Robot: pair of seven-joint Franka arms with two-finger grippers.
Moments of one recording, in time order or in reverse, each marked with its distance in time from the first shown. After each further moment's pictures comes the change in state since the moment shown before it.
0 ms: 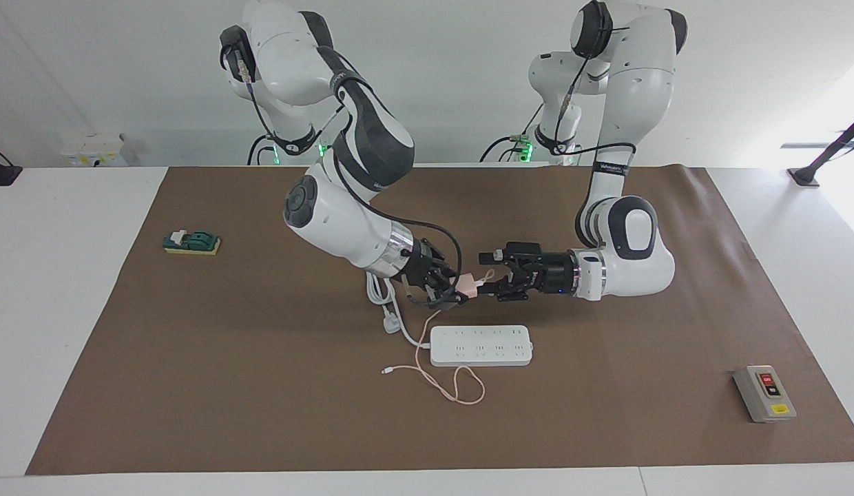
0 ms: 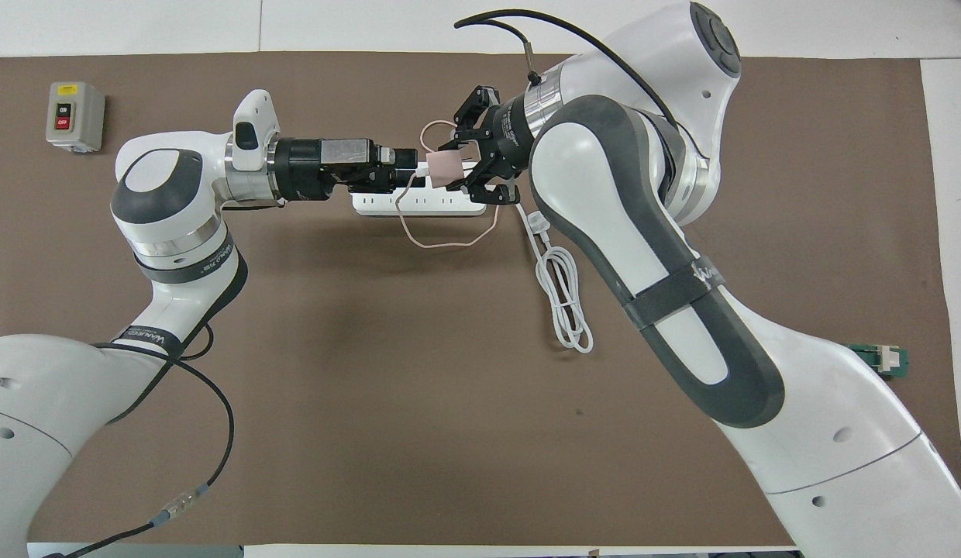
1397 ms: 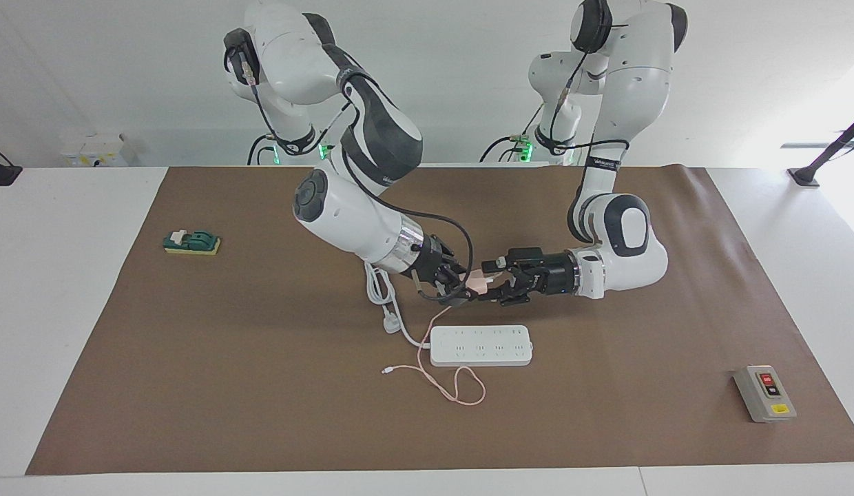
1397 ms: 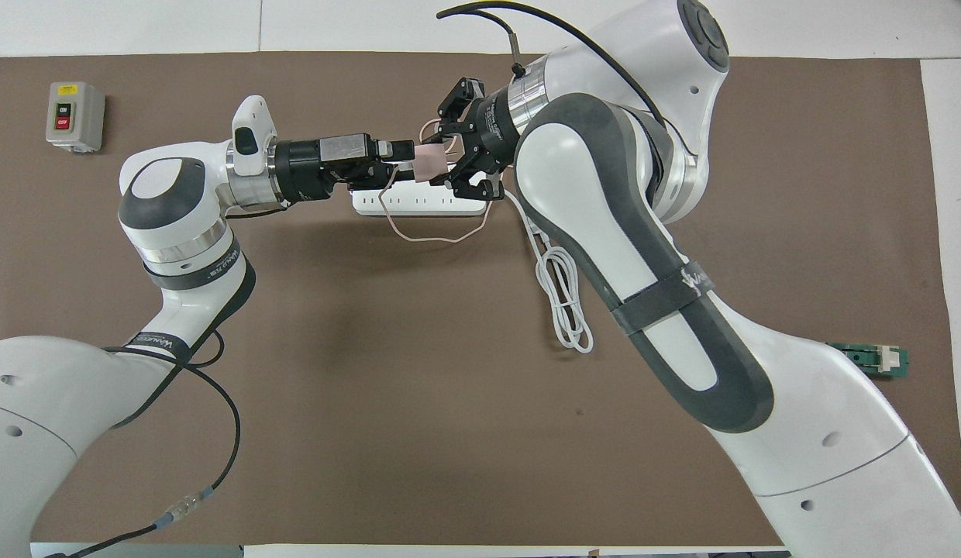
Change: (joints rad) left arm 0.000 -0.062 -0.005 -0.120 -0.107 0.092 0.063; right arm 0.017 0.012 0.001 0.035 0.000 0.000 0.023
